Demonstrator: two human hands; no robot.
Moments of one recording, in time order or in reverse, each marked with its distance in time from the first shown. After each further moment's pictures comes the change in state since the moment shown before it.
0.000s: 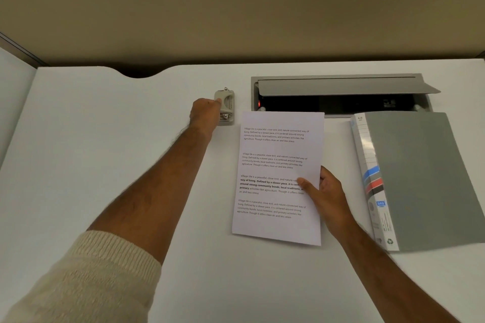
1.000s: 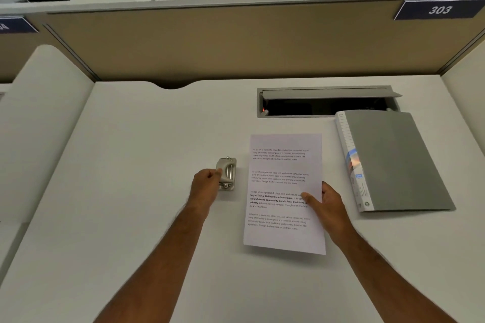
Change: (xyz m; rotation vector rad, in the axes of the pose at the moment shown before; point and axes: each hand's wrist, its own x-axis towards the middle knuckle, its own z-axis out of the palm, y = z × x) left_hand -0.219 -0.142 -0.056 -0.121 -0.013 -0.021; right_hand -0.121 0.015 -0.016 -0.035 -0.001 -0.085
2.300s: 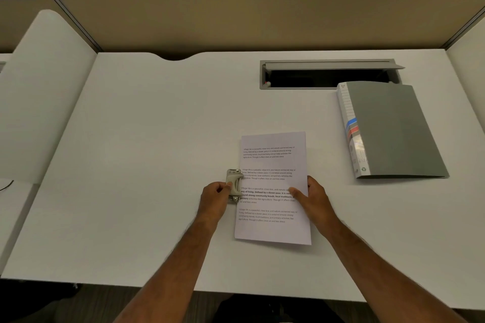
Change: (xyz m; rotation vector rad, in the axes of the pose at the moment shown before) left_hand -0.075 -0.104 0.019 0.009 -0.066 -0.075; right_hand -0.055 0.045 0.029 -0.035 -0.078 0.038
